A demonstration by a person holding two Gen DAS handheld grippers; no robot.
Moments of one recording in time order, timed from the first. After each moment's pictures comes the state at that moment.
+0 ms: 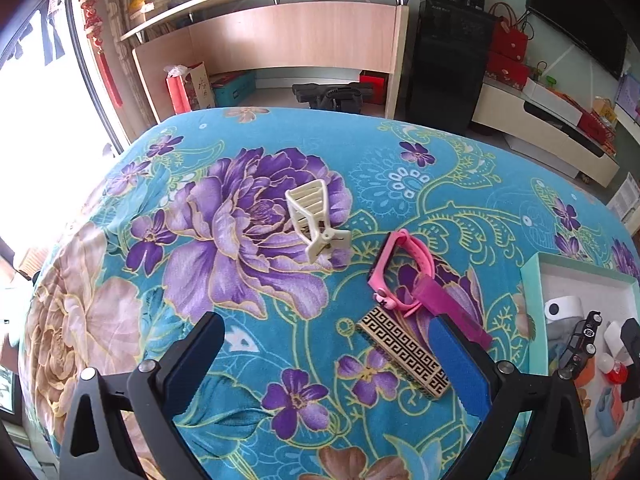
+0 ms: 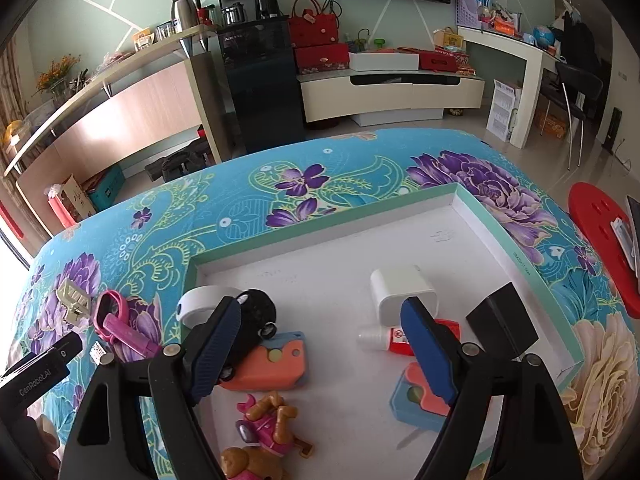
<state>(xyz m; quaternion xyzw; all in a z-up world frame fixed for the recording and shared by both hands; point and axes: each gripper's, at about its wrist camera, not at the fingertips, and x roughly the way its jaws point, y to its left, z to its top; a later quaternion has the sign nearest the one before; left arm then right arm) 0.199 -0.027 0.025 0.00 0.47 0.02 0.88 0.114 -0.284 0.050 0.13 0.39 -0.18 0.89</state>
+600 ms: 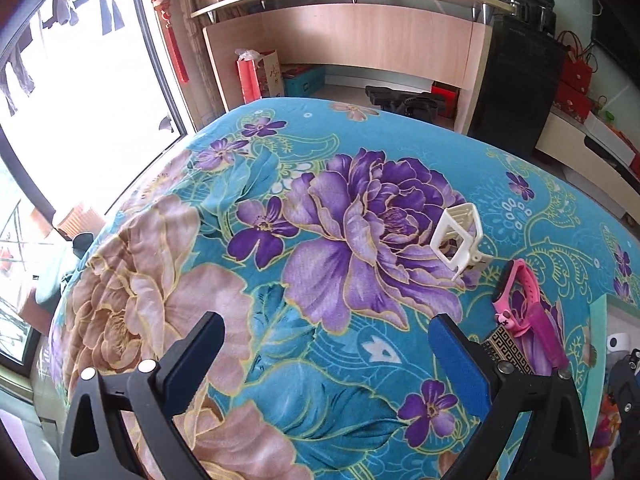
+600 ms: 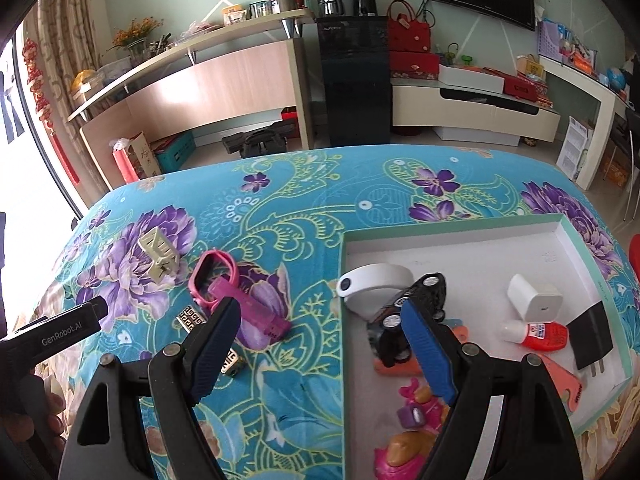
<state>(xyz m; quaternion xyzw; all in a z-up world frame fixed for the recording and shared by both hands) 0.195 0.058 0.030 -0.04 0.47 0.12 0.87 0.138 -0.184 0.043 0.09 0.40 -0.05 0.91</state>
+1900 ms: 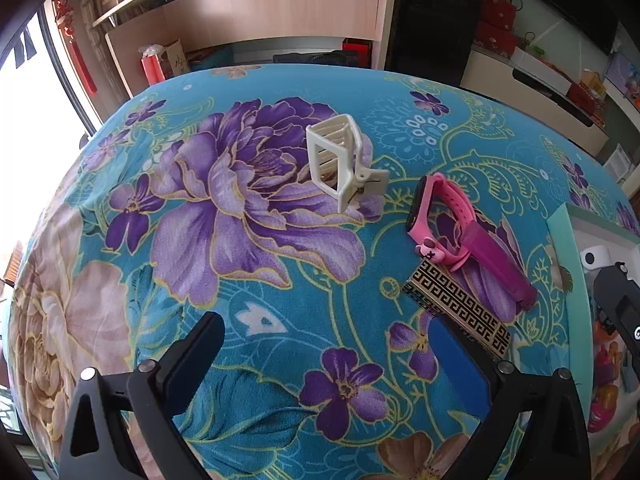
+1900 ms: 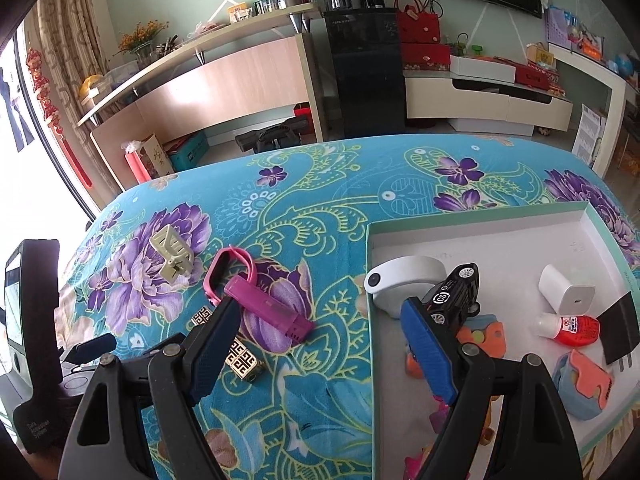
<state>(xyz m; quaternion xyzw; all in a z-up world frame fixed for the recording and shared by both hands) 0.205 -0.008 -0.011 0.01 0.52 -0.04 0.85 0.144 -0.187 0.035 0.11 0.40 -0.04 0.91</state>
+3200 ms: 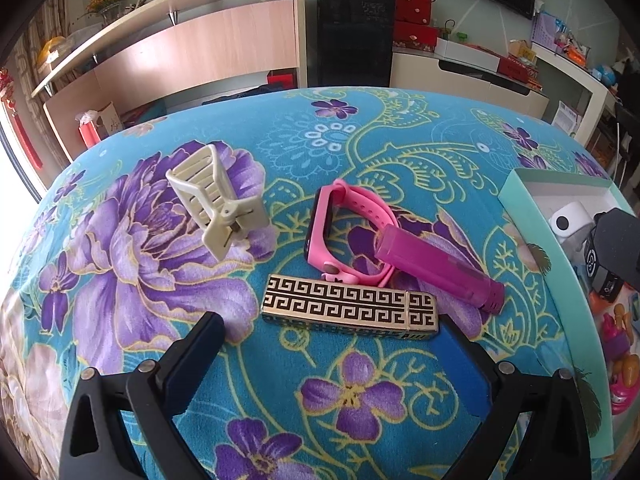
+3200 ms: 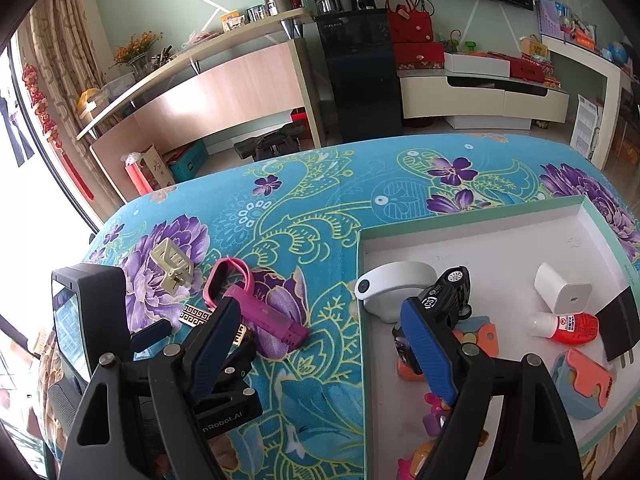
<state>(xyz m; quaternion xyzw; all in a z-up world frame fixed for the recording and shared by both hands) 0.215 -0.044 -0.042 0.08 0.45 -0.15 0.88 0.143 -0.196 0.036 0.13 0.39 -0.04 0.91</state>
